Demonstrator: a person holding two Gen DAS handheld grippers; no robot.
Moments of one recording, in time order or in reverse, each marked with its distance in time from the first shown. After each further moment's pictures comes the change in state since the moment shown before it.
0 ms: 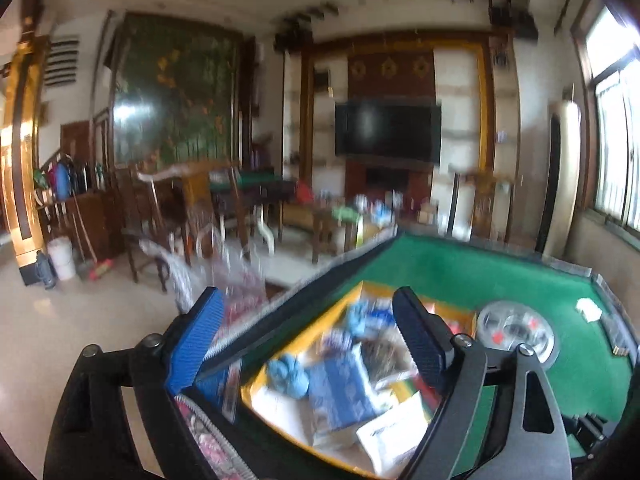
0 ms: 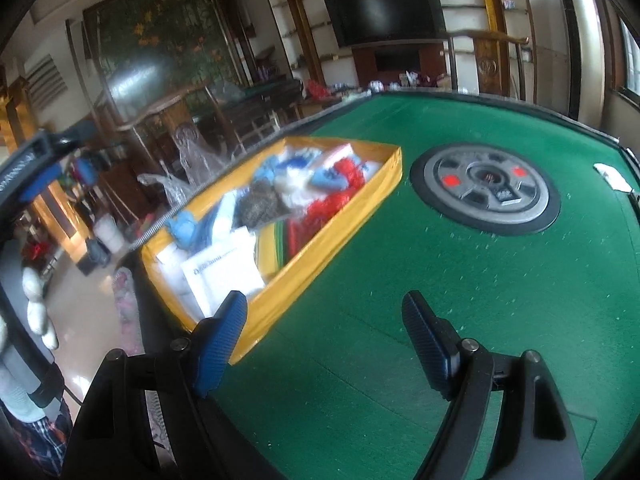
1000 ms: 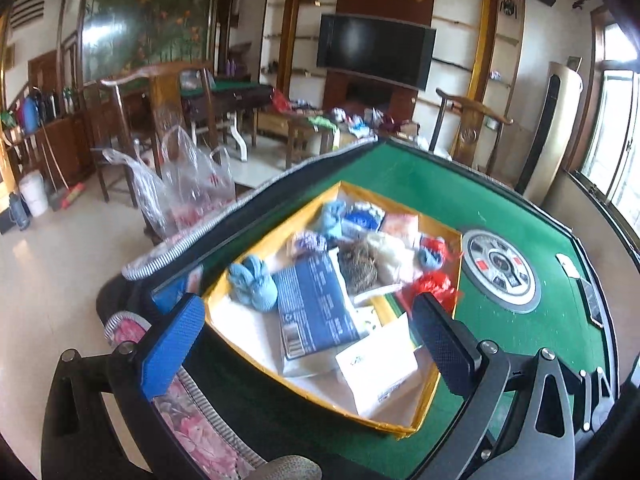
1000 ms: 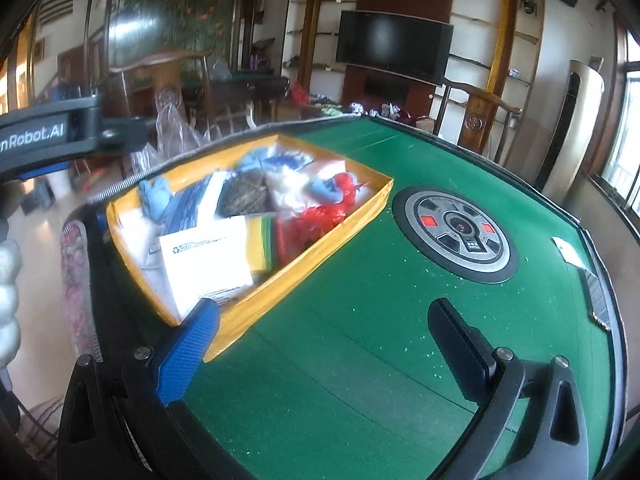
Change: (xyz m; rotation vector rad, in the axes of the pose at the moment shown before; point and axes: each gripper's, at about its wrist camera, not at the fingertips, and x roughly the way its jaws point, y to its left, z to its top) left arm 0.054 -0.004 -0.037 -0.022 0.422 -0.104; right arm 0.023 0.063 -0.017 -0.255 0.000 -0.265
